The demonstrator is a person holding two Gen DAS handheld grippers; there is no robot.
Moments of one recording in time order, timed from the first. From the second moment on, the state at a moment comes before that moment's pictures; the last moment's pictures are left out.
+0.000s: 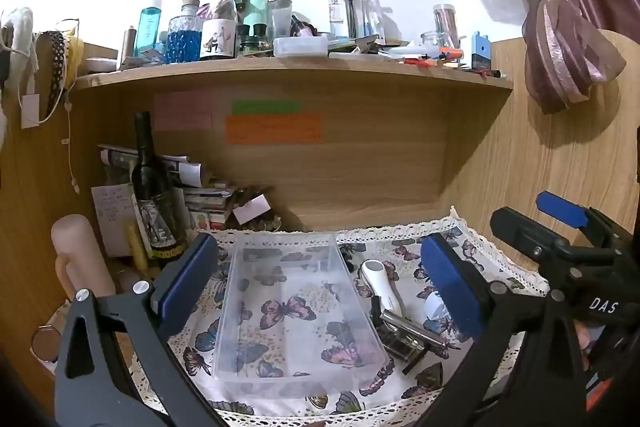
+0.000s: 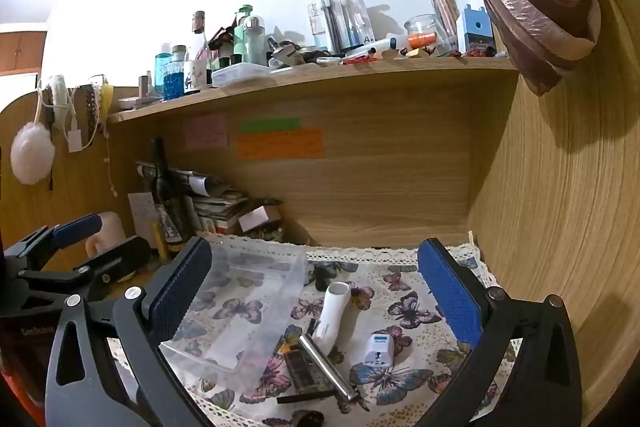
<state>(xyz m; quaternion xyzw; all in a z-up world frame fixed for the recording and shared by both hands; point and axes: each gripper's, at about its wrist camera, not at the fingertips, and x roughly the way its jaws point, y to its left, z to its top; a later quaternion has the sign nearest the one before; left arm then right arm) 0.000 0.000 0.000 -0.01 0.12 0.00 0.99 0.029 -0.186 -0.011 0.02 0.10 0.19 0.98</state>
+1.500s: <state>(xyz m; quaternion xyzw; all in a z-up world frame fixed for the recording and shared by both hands) 0.013 -0.003 -0.003 0.00 0.12 0.00 0.99 0.035 -0.193 -0.015 0.02 0.11 0.18 0.98</state>
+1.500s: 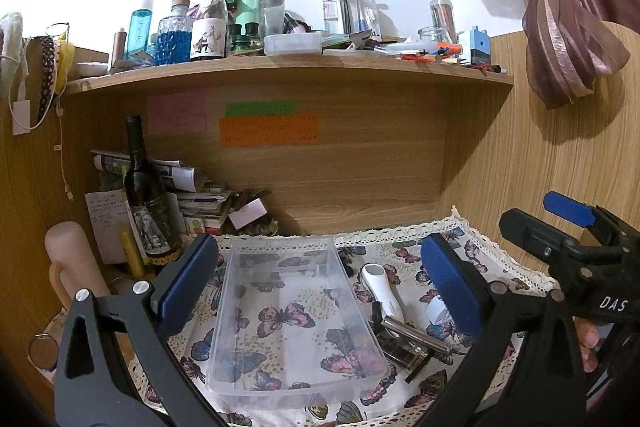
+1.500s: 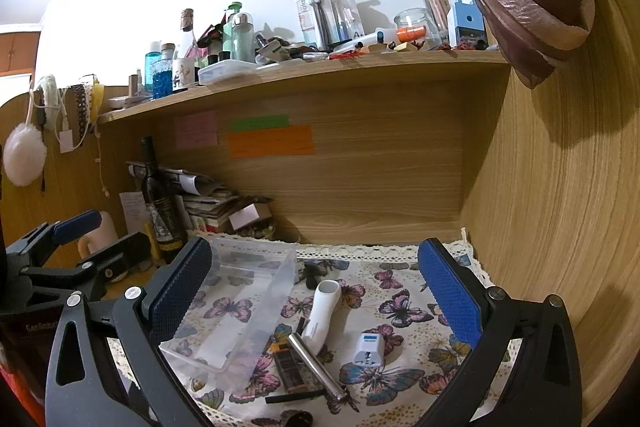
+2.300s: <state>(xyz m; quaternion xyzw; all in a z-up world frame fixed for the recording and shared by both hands) 0.015 -0.003 -0.002 0.00 0.12 -0.01 0.99 0.036 -0.190 -0.014 0.02 0.11 0.18 0.98</state>
